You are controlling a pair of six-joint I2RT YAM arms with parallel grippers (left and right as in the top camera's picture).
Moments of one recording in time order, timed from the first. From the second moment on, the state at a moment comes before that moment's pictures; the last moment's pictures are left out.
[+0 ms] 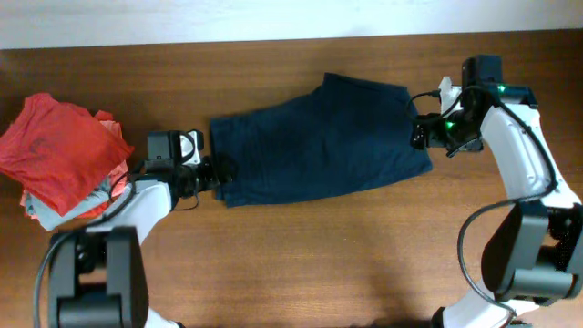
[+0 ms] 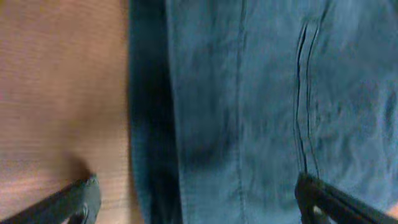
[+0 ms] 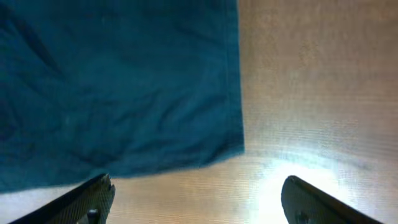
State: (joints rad) left arm 0.00 1.74 0.87 -0.17 0.40 -0.31; right arm -0.15 1.83 1.50 -1.00 -0.16 -0.08
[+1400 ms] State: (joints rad) left arm 0.17 1.90 0.89 -0.06 0.64 -0.28; right arm -0.33 2.09 1.50 -0.91 -0.50 -0.24
